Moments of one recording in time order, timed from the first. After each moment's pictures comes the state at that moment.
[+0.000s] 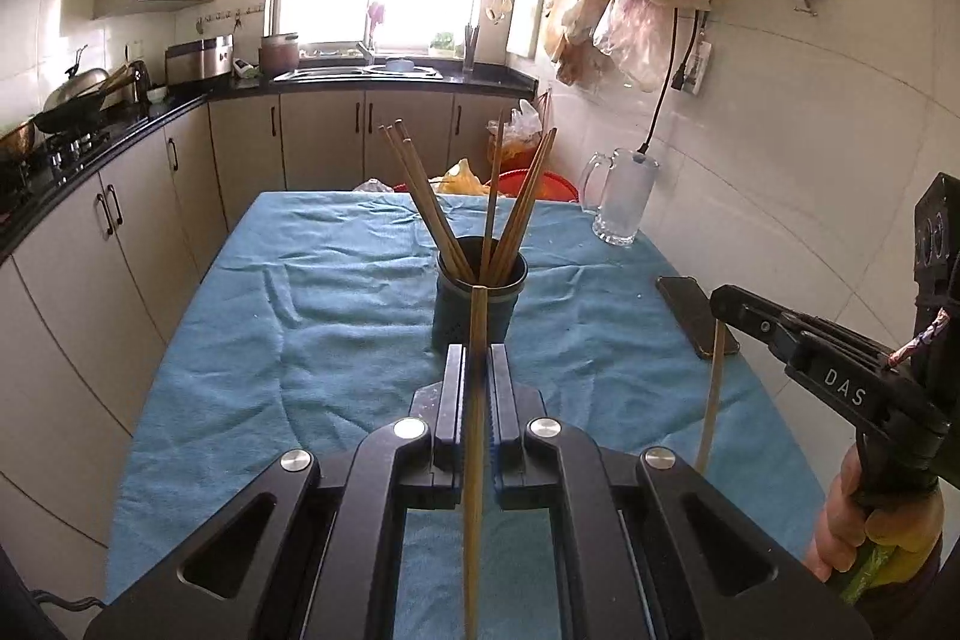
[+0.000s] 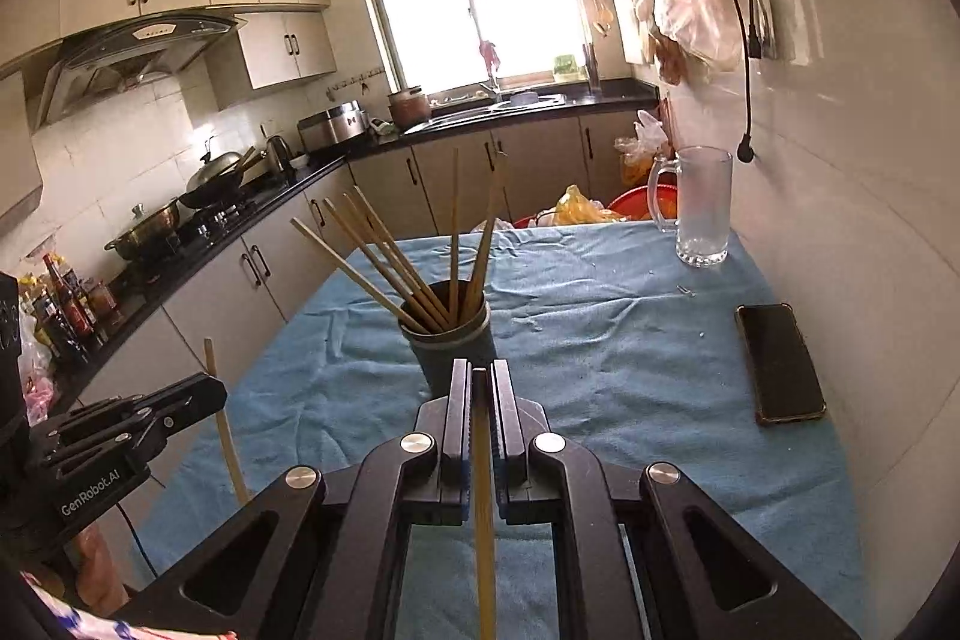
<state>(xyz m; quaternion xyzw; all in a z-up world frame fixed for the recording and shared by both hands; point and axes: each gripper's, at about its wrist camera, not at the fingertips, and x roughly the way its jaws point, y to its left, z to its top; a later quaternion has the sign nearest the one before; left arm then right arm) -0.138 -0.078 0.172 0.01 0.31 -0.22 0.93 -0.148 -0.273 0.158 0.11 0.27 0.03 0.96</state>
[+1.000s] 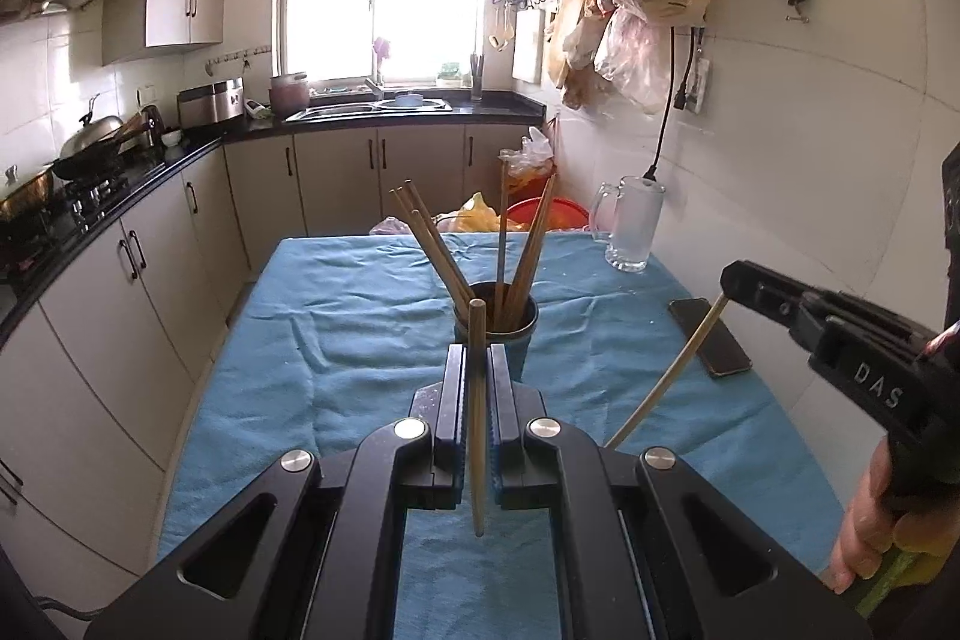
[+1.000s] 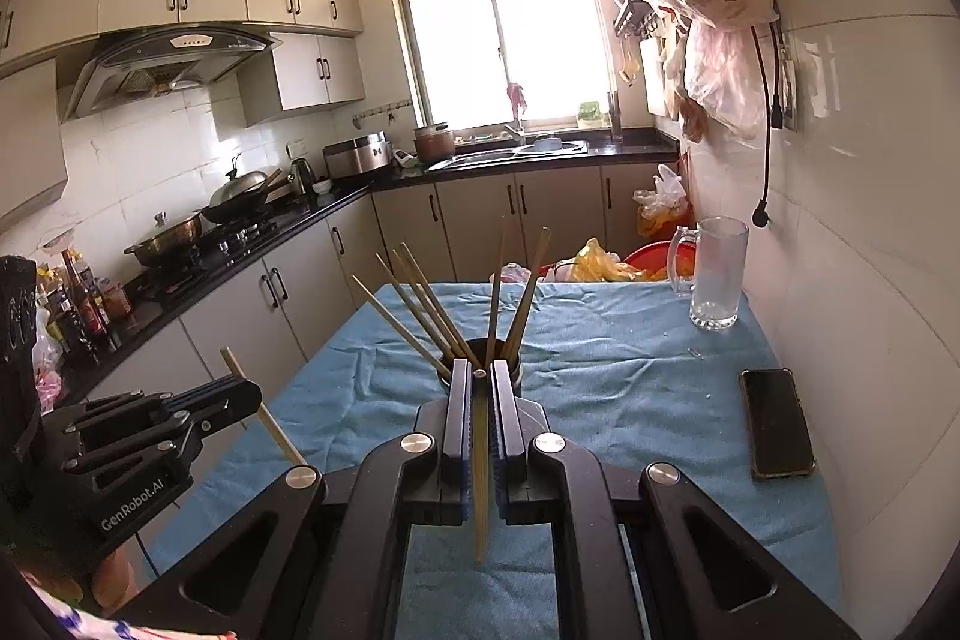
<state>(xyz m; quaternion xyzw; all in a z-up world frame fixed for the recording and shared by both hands) -0.144 -0.082 0.201 0.04 0.27 -0.20 0.94 -0.161 -0.255 0.199 0.08 0.22 0.05 0.97</state>
